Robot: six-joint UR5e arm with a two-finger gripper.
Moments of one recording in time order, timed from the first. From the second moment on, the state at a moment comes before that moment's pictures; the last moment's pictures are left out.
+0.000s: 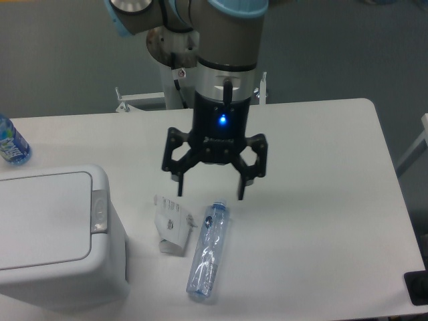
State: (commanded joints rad) arm 2.38 -1.80 -1.39 -1.09 1.14 0.23
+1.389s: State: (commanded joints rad) arm 2.27 -1.84 -1.42 -1.07 1.13 0.11
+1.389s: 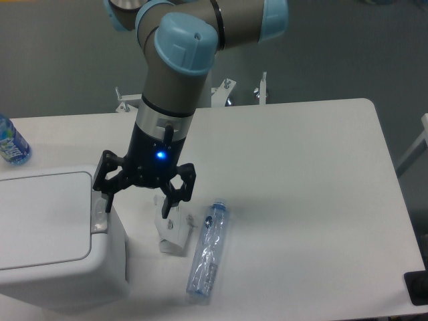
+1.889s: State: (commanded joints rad) arm 2.25 -1.85 -1.42 -1.06 1.13 0.11
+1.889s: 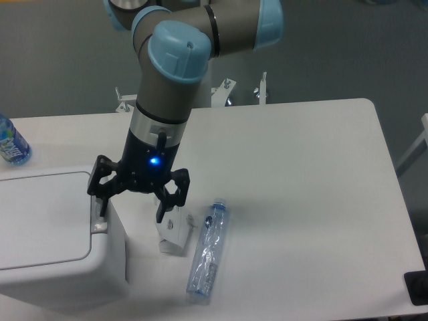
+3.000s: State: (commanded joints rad) arm 2.25 -1.86 -1.41 -1.05 1.13 0.11
